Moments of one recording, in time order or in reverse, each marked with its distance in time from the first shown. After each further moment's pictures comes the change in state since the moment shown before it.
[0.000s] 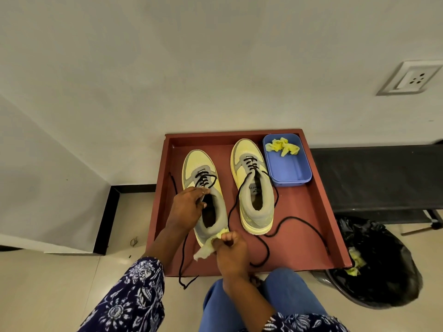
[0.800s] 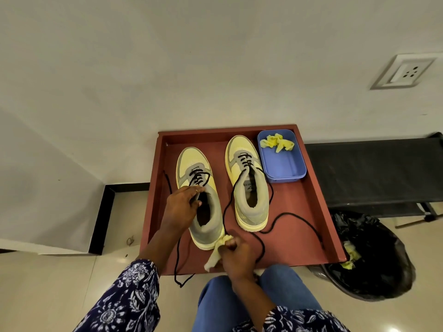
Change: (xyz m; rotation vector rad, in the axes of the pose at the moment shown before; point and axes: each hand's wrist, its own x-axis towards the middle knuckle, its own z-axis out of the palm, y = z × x) left_hand -0.002 0.001 0.004 0.000 0.038 -0.011; right_hand 0.004 0.005 -0.026 -0.314 -0.001 -0.104
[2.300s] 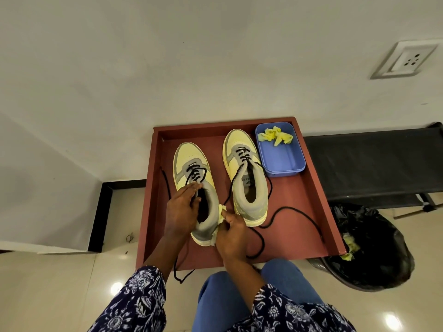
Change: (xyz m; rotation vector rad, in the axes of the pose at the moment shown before) left_hand -0.012 -0.001 0.019 -0.031 0.120 -0.015; right_hand 0.020 -0.023 0.011 -0.057 0.094 -0.156
